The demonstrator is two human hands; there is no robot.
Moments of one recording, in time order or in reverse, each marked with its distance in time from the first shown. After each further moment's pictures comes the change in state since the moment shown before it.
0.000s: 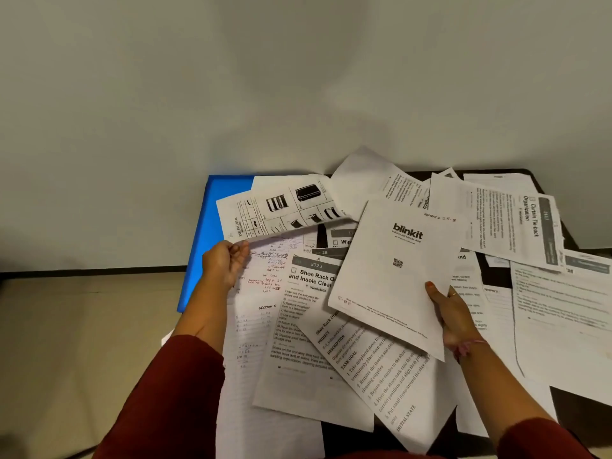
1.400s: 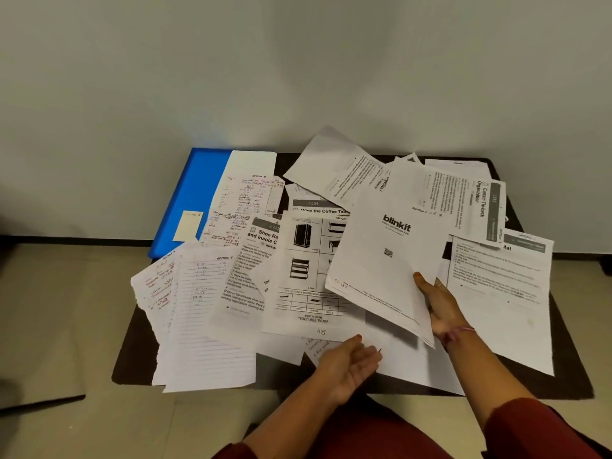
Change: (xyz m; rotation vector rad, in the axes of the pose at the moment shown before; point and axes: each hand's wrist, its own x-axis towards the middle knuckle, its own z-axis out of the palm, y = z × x) left_hand -0.259 -0.288 0.054 0.023 -0.334 -0.611; right_hand -0.028 -0.024 -0.115 0.093 -0.144 0.147
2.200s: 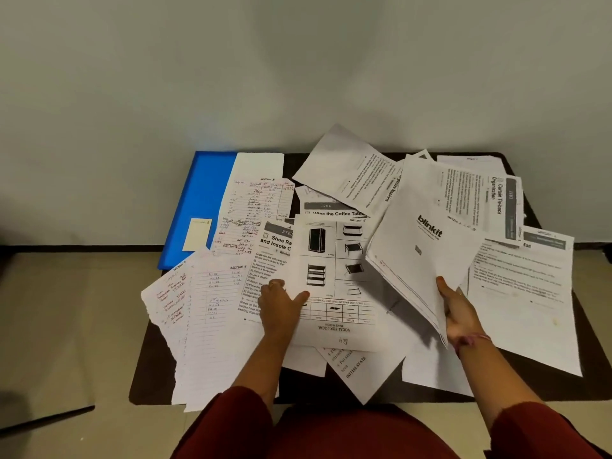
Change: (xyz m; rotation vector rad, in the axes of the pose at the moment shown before) left_hand 0.042 0.140 -0.073 1.184 0.693 0.714; right_hand 0.008 0.015 0.008 0.201 0.115 0.044
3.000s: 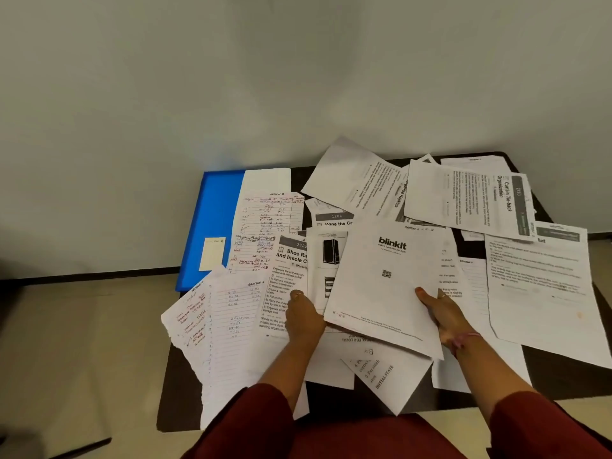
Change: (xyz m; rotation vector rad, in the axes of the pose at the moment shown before) left_hand 0.006 0.003 -0.004 0.075 -0.140 0.024; right_hand -0.001 0.045 0.037 -0.305 -0.034 -0.075
